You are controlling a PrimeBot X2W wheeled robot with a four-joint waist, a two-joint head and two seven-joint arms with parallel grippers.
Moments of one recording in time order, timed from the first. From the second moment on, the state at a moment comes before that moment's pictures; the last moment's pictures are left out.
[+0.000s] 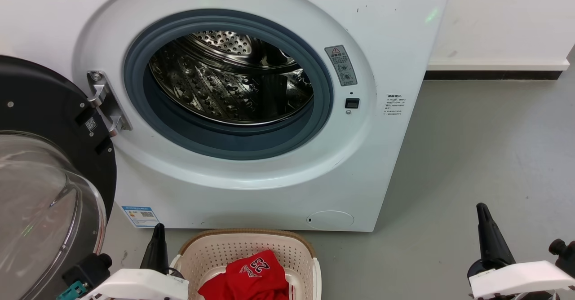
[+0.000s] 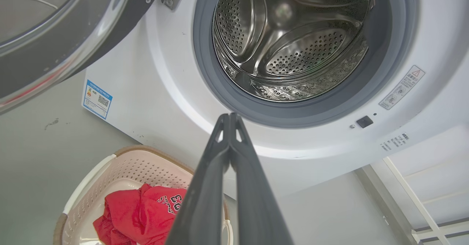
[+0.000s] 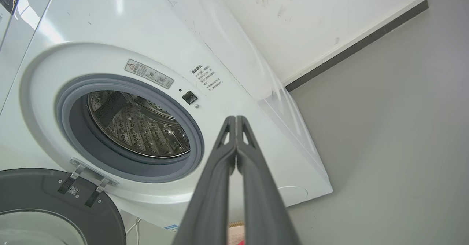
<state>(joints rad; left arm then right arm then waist) 0.02 0.05 0.03 0.21 -0.71 -0.02 -0.10 0.04 -0.07 -0.04 0.14 0.72 0.13 -0.13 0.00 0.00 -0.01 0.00</state>
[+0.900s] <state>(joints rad) -0.03 0.05 0.07 0.22 -1.06 -0.06 -0.02 -0.01 -0.07 -0.05 0.18 1.08 0.13 -0.05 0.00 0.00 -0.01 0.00</state>
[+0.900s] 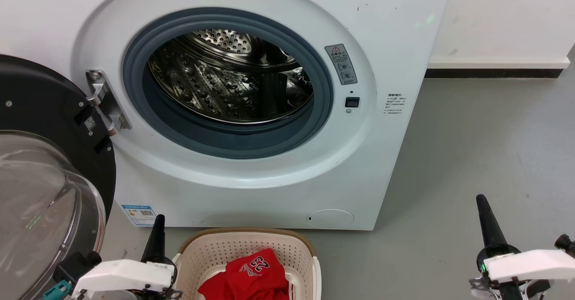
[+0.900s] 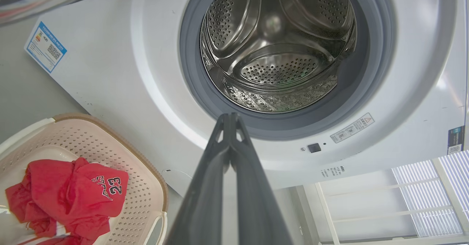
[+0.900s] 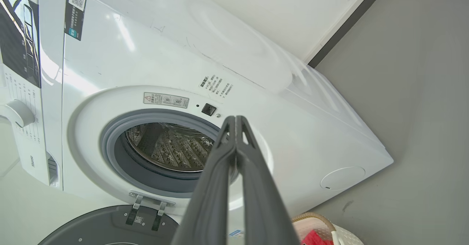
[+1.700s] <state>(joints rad) -0.06 0.05 0.09 0.23 -1.32 -0.10 0.04 -0.05 -0.07 -0.06 0.21 1.34 0.13 0.01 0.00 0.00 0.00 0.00</state>
